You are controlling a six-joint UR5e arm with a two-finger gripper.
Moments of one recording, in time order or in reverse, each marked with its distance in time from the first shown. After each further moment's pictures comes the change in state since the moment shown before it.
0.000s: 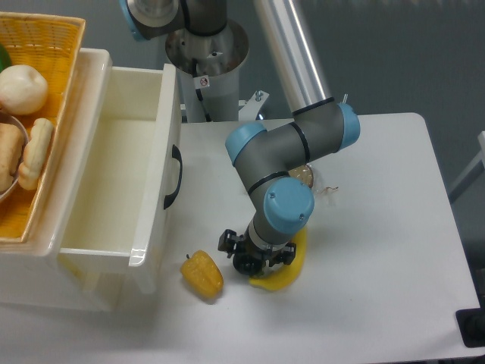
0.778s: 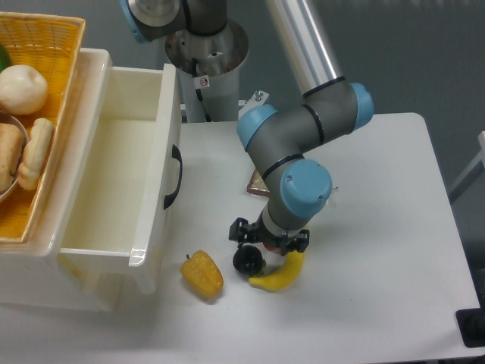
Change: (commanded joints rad) arm 0.015 0.032 0.009 -0.032 -0.002 0.003
